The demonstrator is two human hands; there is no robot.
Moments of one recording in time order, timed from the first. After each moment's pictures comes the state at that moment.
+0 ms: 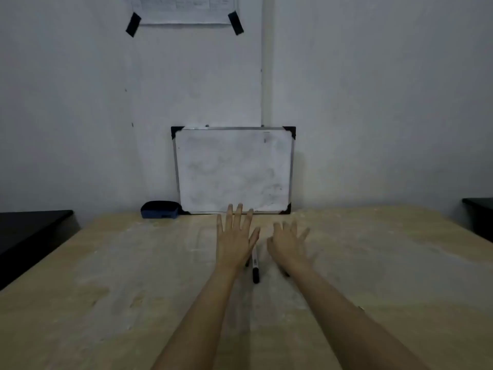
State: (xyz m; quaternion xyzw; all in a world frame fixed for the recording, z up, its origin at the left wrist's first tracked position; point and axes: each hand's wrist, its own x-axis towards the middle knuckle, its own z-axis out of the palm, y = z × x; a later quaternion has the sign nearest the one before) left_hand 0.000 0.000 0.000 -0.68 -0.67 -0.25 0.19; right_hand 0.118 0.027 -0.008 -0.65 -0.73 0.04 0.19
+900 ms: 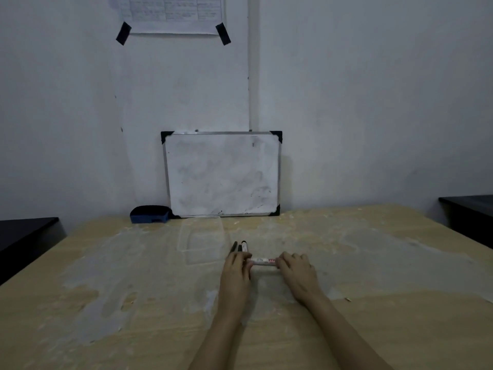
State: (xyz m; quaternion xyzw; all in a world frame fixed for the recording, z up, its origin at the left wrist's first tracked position) left_hand 0.028 -0.054 -0.058 -0.62 -0.59 -0.50 -0.14; right_hand 0.170 -0.022 -0.055 -0.61 -0.74 0.13 0.25
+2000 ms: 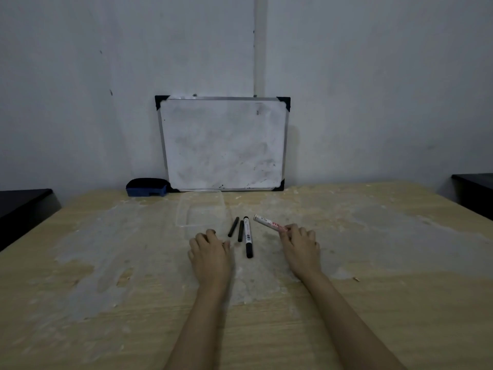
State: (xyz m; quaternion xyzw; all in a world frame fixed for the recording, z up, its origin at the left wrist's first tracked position) left_hand -0.006 -0.045 -0.061 -0.53 -0.79 -0.30 0.02; right_hand 0.157 -0.013 -0.056 -0.66 -0.68 0.11 0.31
